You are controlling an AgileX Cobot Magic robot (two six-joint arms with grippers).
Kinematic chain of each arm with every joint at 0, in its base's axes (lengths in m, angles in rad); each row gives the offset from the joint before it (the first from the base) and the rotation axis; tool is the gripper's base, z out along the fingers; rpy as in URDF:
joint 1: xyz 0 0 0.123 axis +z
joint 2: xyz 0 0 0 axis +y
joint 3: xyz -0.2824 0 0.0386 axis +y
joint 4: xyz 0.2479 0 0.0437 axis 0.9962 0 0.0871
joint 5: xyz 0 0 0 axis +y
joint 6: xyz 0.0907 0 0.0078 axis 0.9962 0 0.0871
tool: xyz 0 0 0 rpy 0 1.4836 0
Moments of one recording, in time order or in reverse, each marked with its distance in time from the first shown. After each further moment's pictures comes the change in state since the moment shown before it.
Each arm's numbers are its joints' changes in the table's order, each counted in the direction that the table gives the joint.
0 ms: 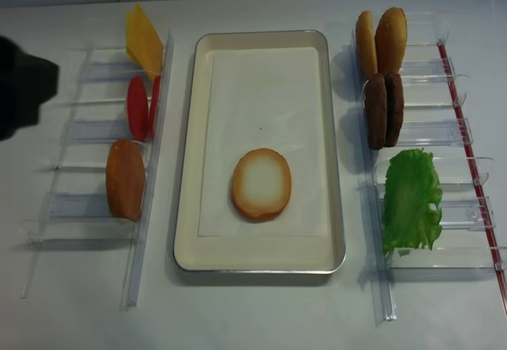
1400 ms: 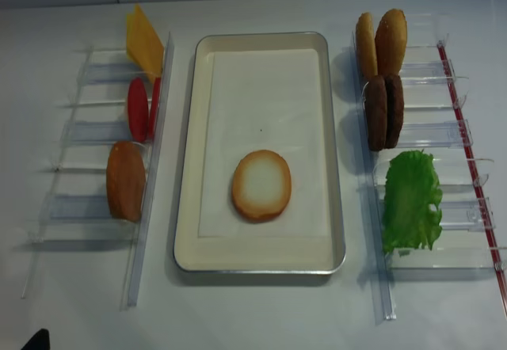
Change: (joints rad) left arm 0.000 -0.856 0.716 -0.014 0.021 -0.033; right arm 0.000 0.000 0.000 0.002 0.000 0.002
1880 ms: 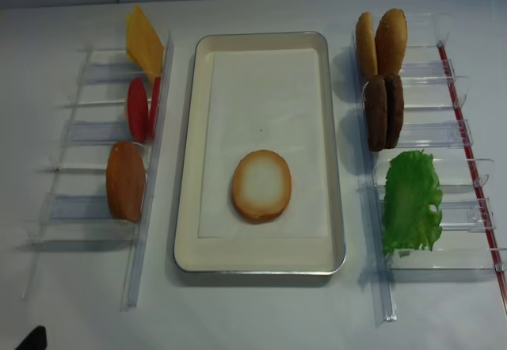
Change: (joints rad) left arm 0.056 0.000 0.000 0.000 -0.001 0.000; right arm 0.000 0.000 0.000 0.000 0.000 0.000
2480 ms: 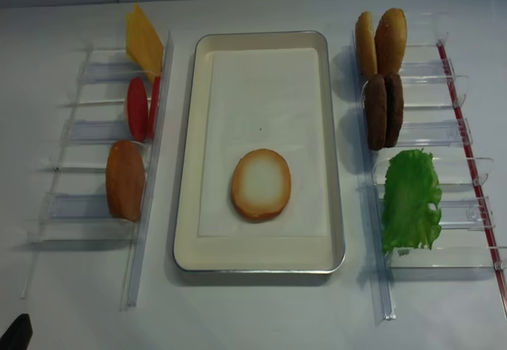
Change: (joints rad) left arm 0.162 0.000 0.000 0.002 0.000 0.000; right arm 0.000 0.000 0.000 -0.002 0.000 0.000
